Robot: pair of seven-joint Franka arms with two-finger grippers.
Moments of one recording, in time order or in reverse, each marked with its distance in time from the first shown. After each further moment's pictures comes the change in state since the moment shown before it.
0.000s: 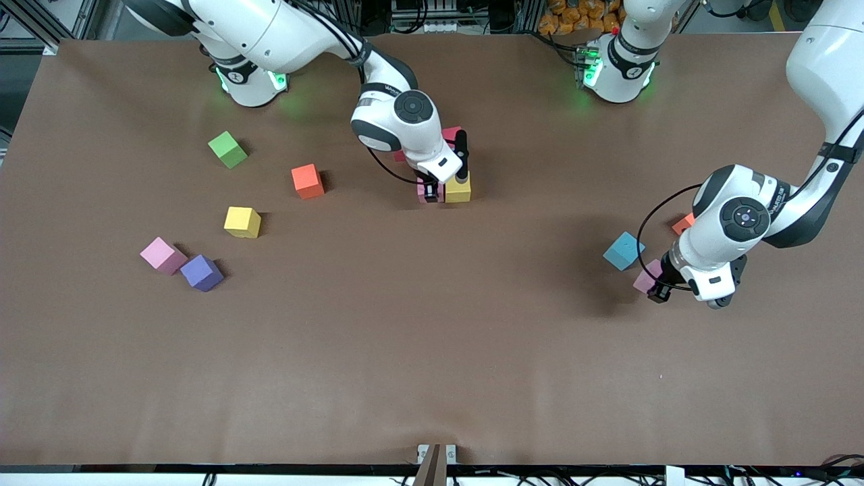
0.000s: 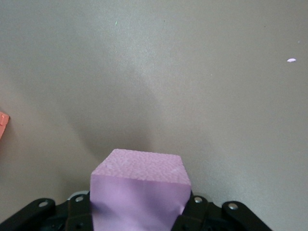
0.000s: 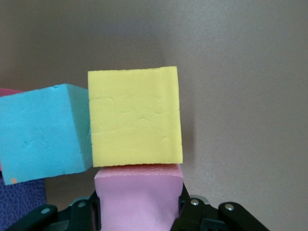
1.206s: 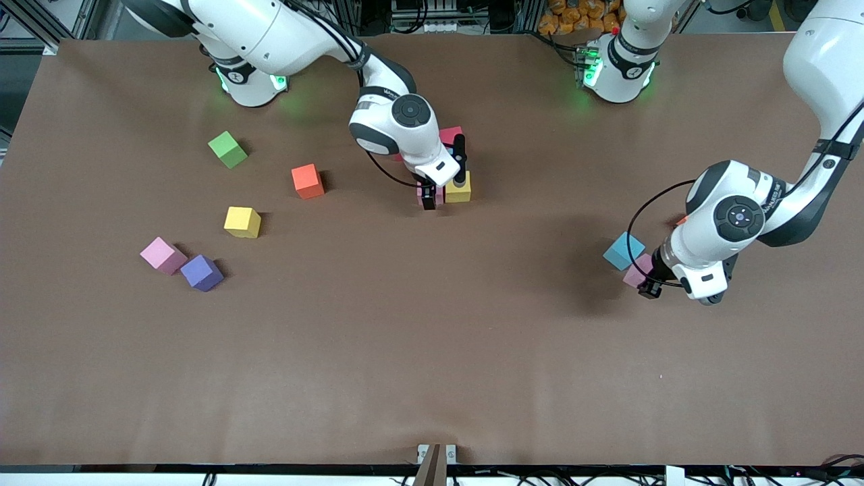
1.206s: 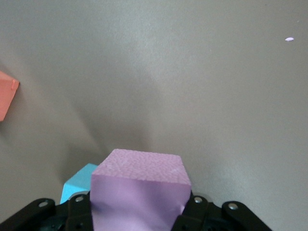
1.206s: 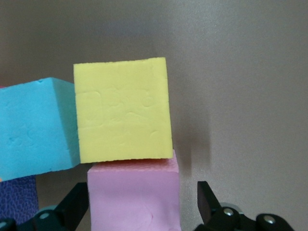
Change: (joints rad) left arm -0.001 -0.004 -0.073 0.018 -0.045 -0.093 -0.073; right arm 0.001 0.004 -0.013 0.000 0.000 0.006 0.003
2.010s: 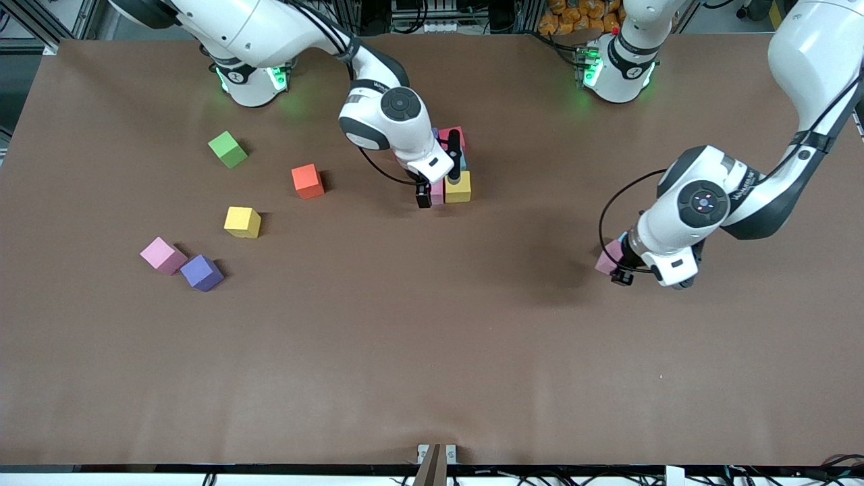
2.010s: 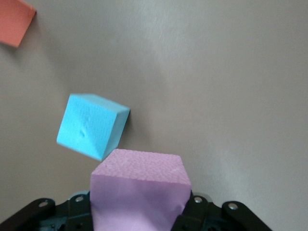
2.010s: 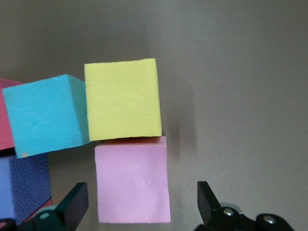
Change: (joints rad) left arm -0.043 -0.001 -0.118 -0.005 -0.036 -0.099 -0.224; right arm -0.128 -0.060 0.114 -0.051 0.000 -0.016 -0.012
